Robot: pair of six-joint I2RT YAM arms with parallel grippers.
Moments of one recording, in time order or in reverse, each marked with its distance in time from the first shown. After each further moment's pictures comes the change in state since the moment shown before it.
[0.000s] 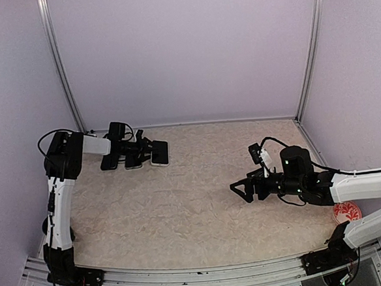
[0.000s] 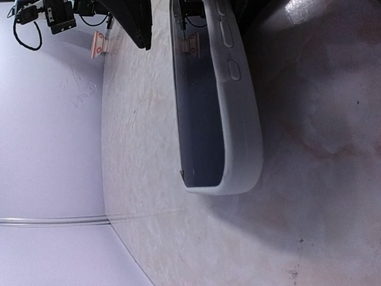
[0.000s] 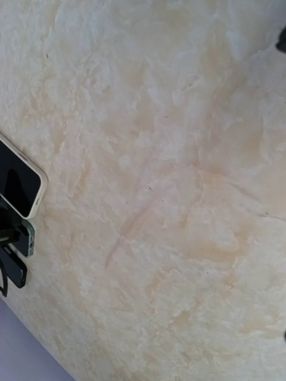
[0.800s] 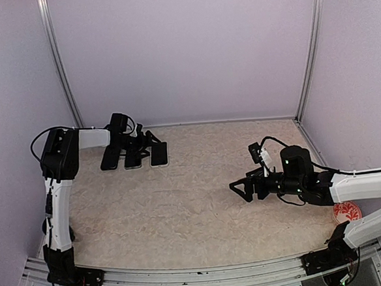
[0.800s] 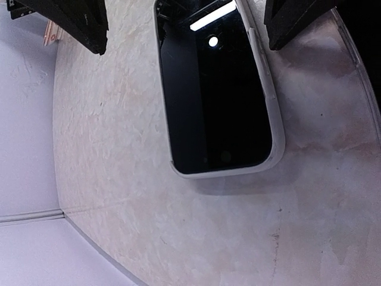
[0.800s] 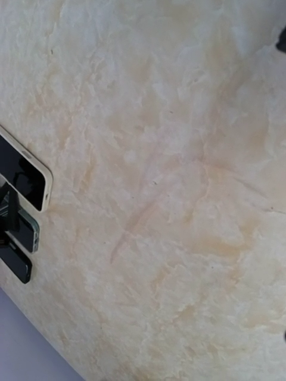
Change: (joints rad) left arm -0.034 -0.084 0.062 -0.263 -0.246 0.172; right arm 0.000 0.004 0.000 0.019 -0.008 0.008
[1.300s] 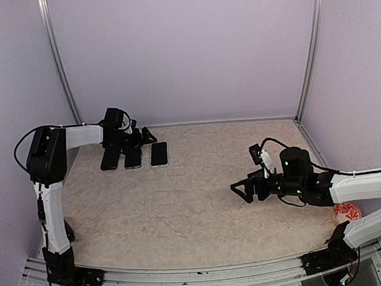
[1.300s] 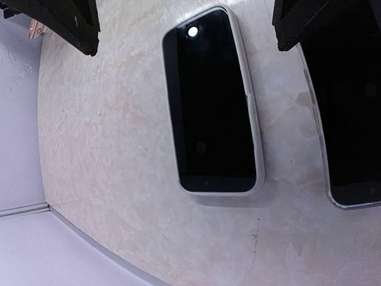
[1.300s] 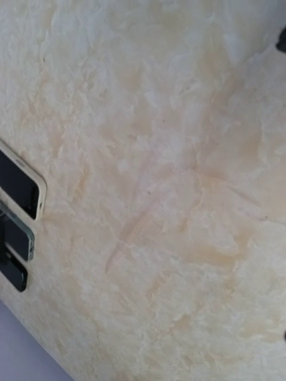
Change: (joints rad) left arm -0.021 -0.159 -0.113 -0.058 -0.142 0.029; right arm 0.000 0.002 -0.009 -0.005 0.017 0.002
